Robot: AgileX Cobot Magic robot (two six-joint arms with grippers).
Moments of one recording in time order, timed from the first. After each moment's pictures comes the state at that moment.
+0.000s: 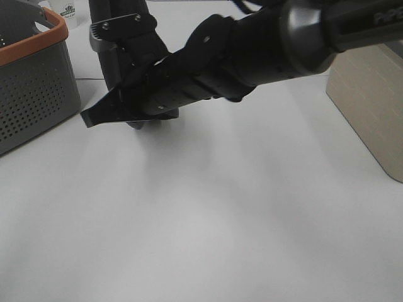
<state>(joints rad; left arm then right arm) -0.51 1.83 -1.96 0.55 0.70 -0.58 0.78 2.00 -1.33 0.82 0.05 -0.80</state>
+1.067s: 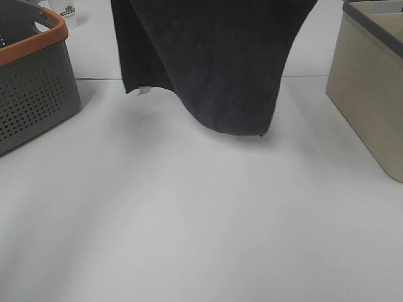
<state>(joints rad) -0.36 1.84 -1.83 0.21 0.61 -0.73 0.35 1.65 -1.75 0.10 1.04 -0.85</state>
